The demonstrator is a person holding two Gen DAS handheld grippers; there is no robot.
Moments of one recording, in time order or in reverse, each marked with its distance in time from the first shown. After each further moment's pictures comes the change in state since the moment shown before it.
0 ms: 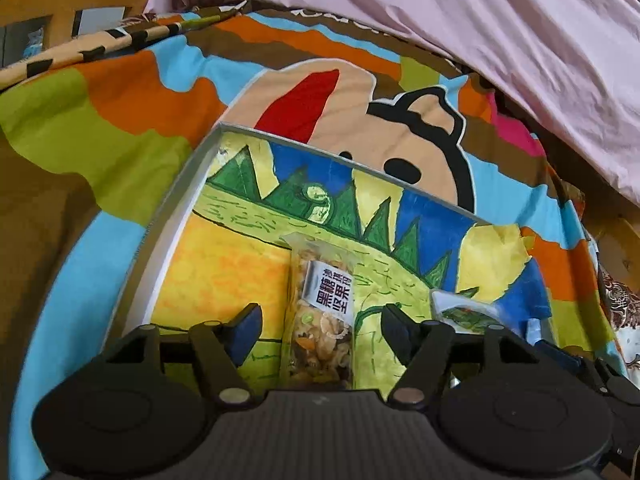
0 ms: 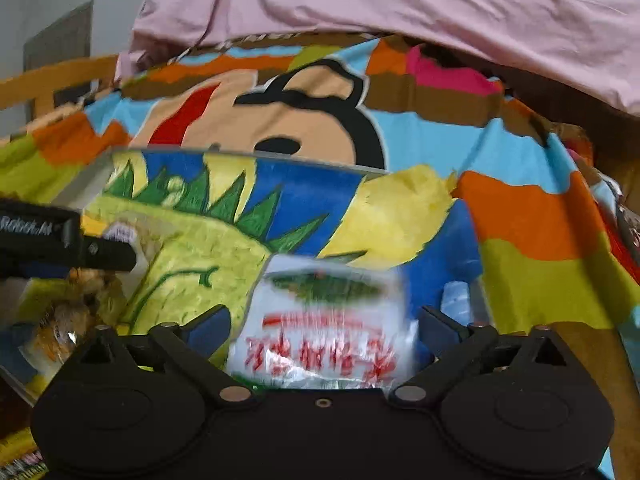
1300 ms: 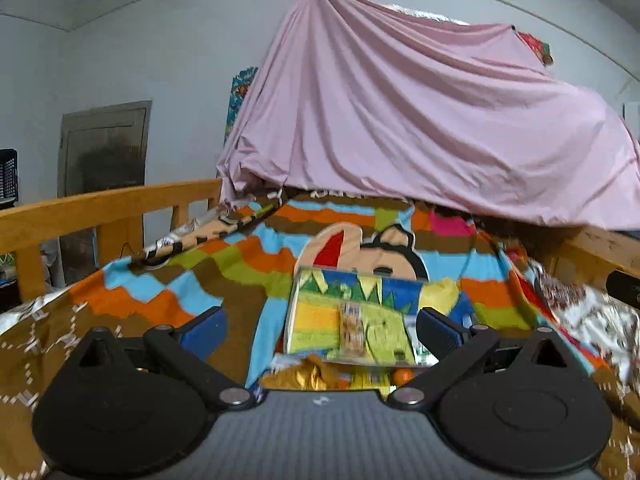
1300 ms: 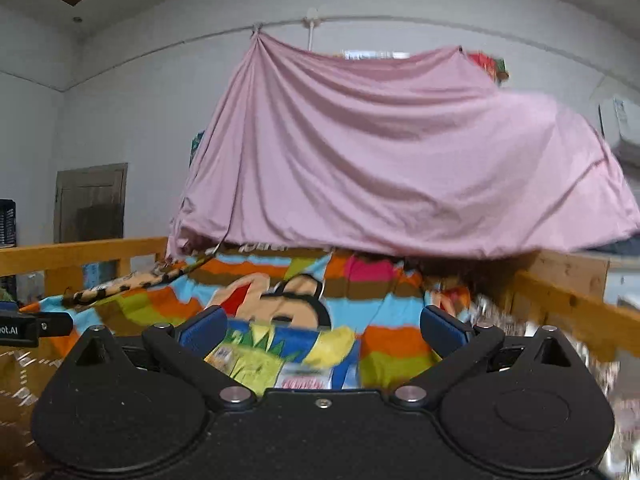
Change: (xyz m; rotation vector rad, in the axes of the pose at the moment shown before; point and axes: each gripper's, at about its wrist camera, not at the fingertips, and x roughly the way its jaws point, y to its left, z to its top) left arm -0.321 -0.020 -0.135 0.208 -0.435 0.139; right arm -0.377 -0.025 -0.082 0.024 -0.459 0.012
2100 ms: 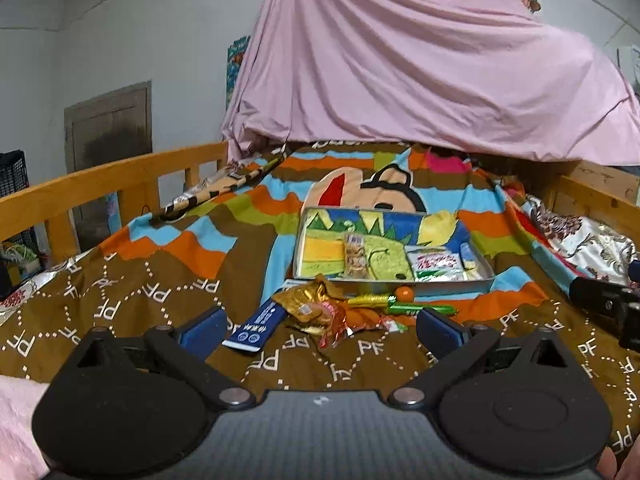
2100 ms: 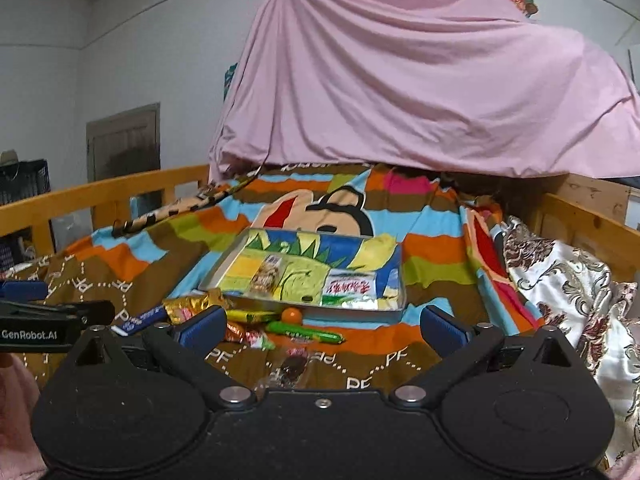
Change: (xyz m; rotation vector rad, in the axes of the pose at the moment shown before) left arm -0.049 -0.020 -0.038 0.072 0.130 0.058; right arm -0.032 0.029 -0.030 -0.010 0.219 0.070
